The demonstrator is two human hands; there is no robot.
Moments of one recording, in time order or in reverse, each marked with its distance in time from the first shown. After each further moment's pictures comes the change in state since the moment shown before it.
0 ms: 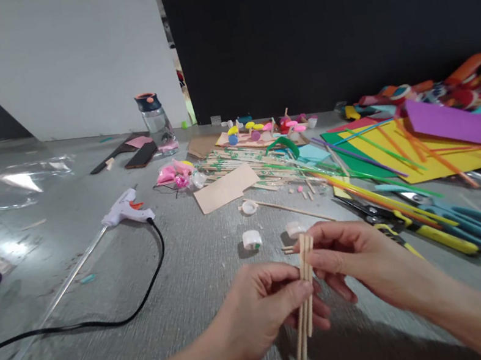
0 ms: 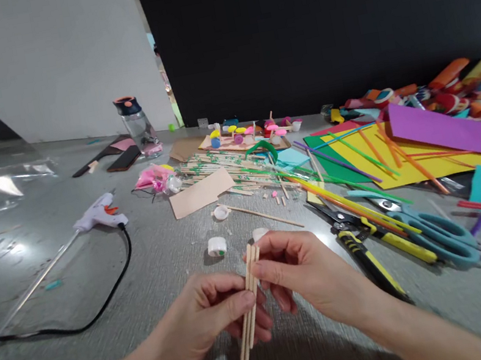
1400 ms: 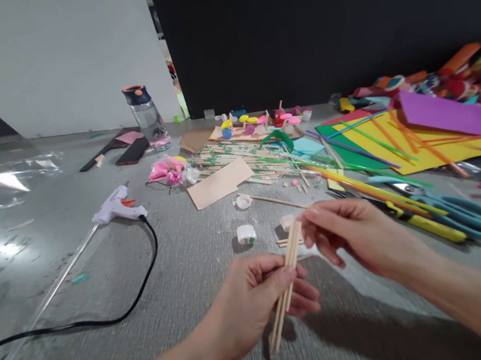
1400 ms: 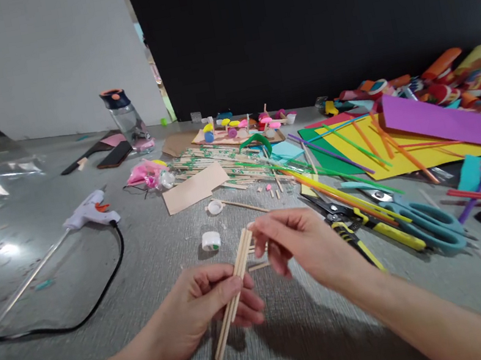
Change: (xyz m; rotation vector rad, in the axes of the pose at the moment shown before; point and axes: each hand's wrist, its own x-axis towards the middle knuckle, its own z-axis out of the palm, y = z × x) left_hand 0.003 -0.003 -0.001 -0.101 0.120 -0.068; right_hand 0.008 -0.002 -0.017 -0.269 0.173 -0.109
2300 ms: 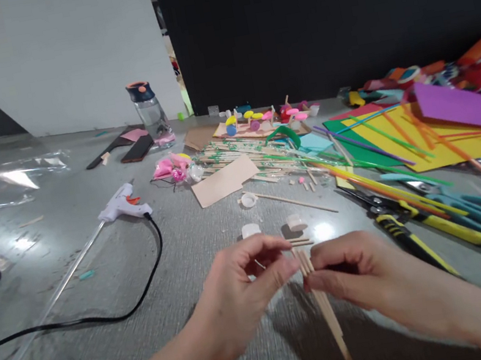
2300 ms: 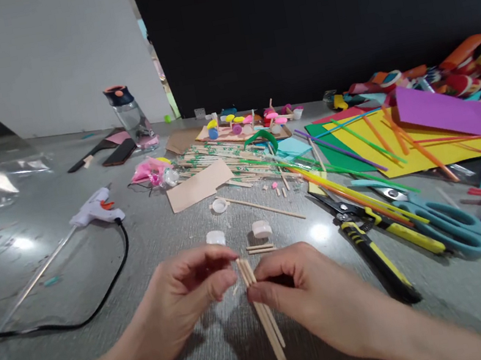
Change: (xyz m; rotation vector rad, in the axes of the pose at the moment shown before) left_hand -0.011 0.021 -0.008 0.486 0.161 0.415; right_hand -0.023 -0.012 0.019 -0.249 -0.290 0.119
